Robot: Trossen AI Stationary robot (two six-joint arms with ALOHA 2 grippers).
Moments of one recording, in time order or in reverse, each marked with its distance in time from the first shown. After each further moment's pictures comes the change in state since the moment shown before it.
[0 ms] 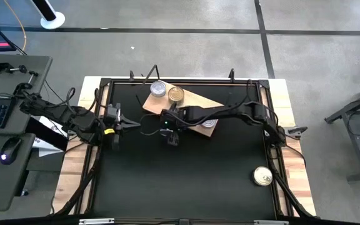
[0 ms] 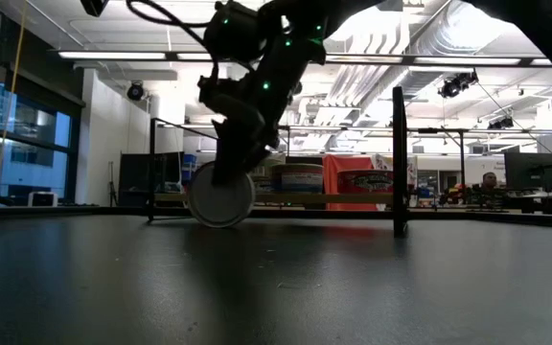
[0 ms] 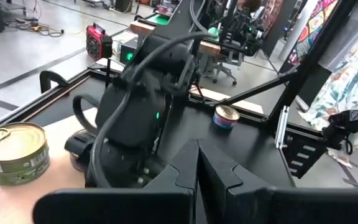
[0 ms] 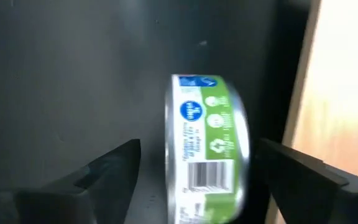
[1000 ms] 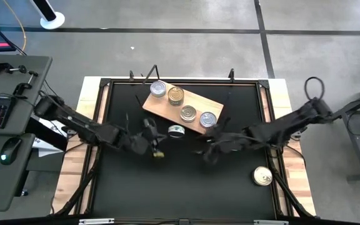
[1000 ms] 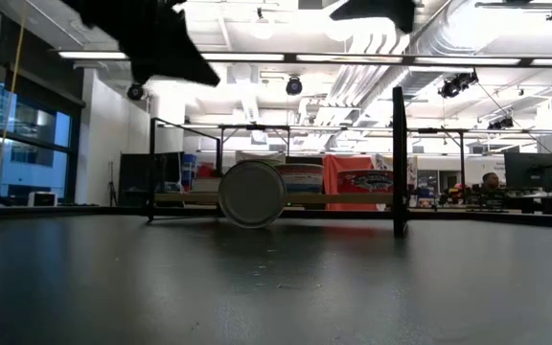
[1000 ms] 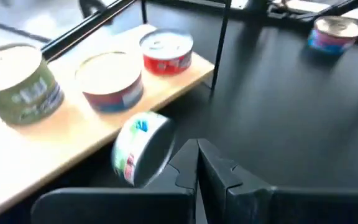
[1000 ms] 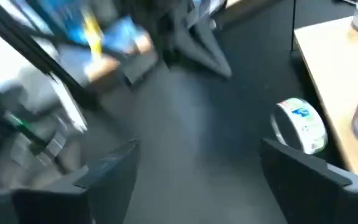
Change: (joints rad) left arm 0.004 0.656 0.000 0.220 -0.198 -0.104; right arm 0.425 -0.841 -0.711 0.410 0.330 0.650
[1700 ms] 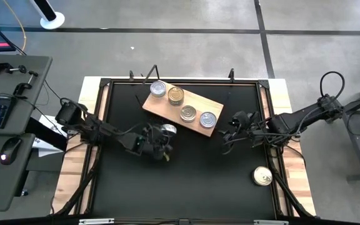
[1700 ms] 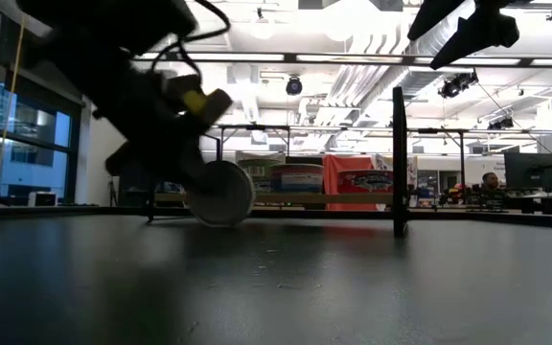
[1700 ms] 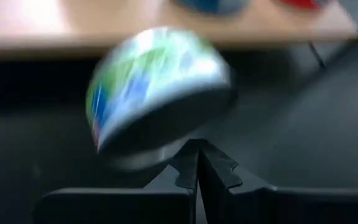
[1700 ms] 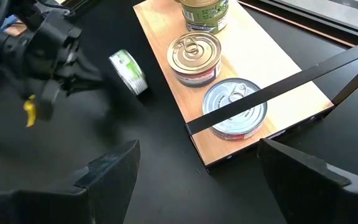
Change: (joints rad) left arm 0.099 0.328 -0.002 0.000 -0.038 -0.587; right arm 0.021 -0.223 -0.029 -0.673 0.256 0.387
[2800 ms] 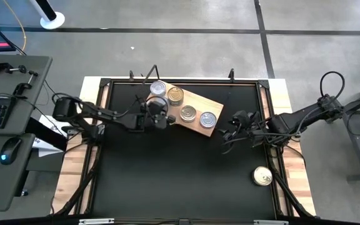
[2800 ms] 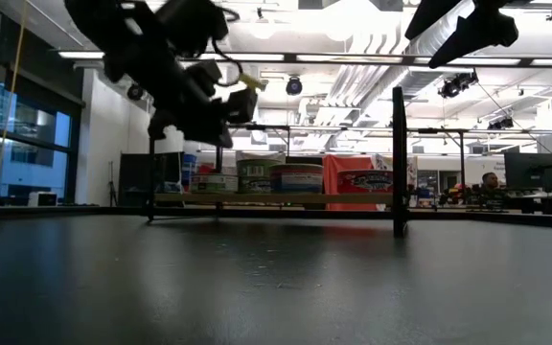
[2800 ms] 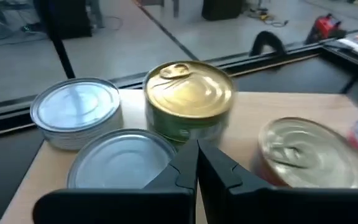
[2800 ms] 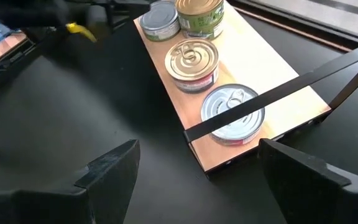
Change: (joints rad) left arm 0.275 -0.084 0.005 0.227 -0.236 0.381; right arm 0.000 0.000 0.000 0.007 0.029 0.009
